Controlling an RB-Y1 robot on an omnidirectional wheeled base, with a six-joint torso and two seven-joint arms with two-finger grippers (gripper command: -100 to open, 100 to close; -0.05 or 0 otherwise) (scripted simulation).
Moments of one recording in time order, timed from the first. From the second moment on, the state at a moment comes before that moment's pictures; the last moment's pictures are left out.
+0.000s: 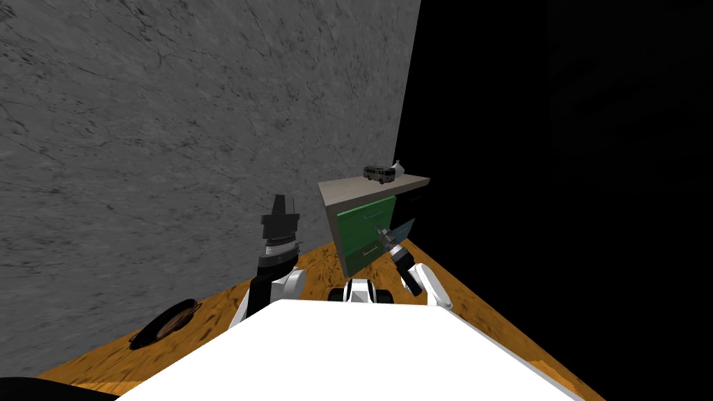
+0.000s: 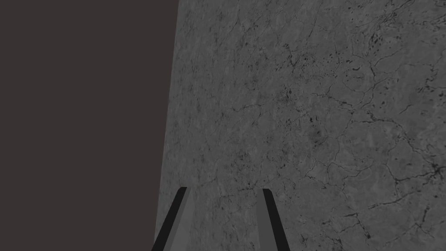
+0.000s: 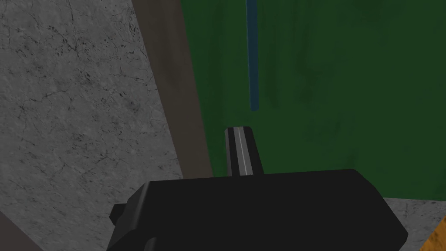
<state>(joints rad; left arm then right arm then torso) 0.47 -0.03 -0.05 -2.37 -0.08 -0.55 -0.12 0.23 -0.05 0.06 -1.76 1.11 -0.56 1.89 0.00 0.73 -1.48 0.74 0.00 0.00</state>
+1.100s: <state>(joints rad) 0.47 -0.03 -0.05 -2.37 -0.08 -0.55 -0.12 0.25 -0.05 0.06 -1.75 1.12 -0.59 1.97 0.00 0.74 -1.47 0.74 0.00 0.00</state>
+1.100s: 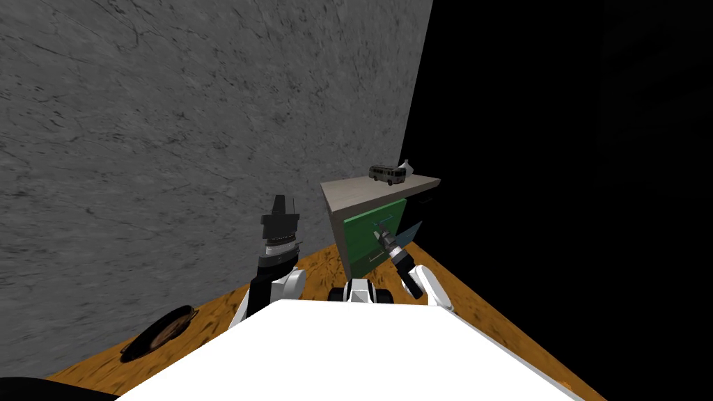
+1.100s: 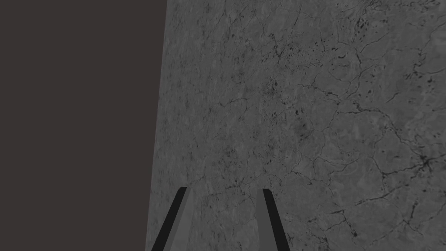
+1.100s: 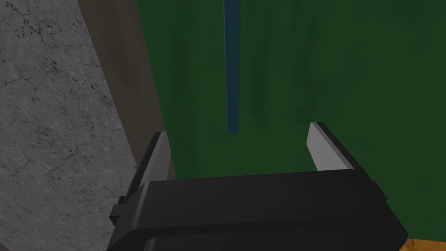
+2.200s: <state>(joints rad) 0.47 -0.03 -0.05 -2.37 -0.08 -0.55 -0.12 0.24 -0.05 0.05 -1.73 1.07 -0.59 1.94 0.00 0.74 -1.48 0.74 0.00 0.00</state>
